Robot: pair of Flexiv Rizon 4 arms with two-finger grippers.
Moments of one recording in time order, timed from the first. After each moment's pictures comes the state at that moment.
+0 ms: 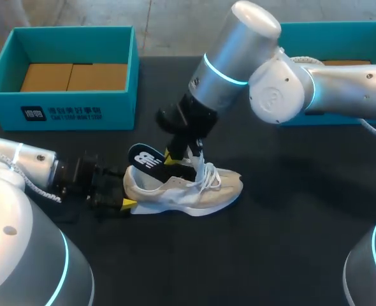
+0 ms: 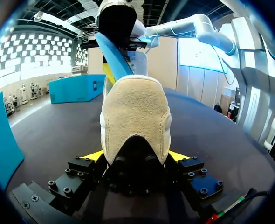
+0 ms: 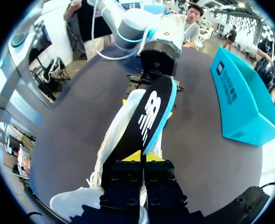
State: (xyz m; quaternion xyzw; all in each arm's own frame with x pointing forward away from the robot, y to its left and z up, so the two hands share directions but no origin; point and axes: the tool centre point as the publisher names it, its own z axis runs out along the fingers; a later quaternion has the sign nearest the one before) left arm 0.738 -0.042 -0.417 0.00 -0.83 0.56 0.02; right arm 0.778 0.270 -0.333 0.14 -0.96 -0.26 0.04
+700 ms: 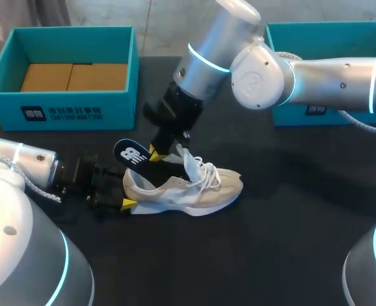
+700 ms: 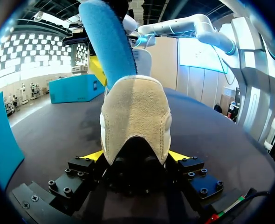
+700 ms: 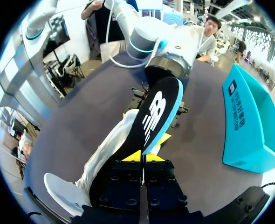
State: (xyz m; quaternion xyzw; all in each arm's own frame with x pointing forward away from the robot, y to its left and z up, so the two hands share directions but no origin) left arm 0.738 -0.042 -0.417 0.00 -0.83 0.56 0.02; right arm 0.785 0.304 -0.329 0.22 -0.93 -0.29 0.08
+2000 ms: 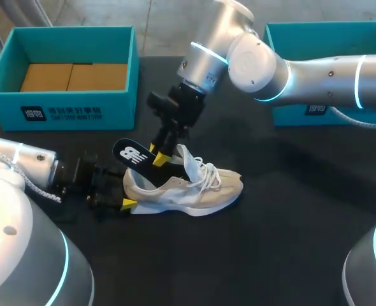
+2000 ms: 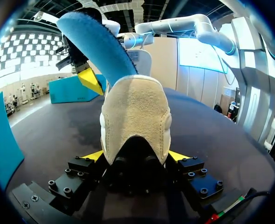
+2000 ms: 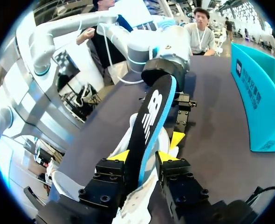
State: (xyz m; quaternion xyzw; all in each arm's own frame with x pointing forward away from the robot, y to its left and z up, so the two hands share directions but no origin) left arm 0.738 -0.042 -0.417 0.00 -0.83 0.56 0.02; right arm 0.776 0.300 -0.333 0.14 -0.91 -0.32 0.25
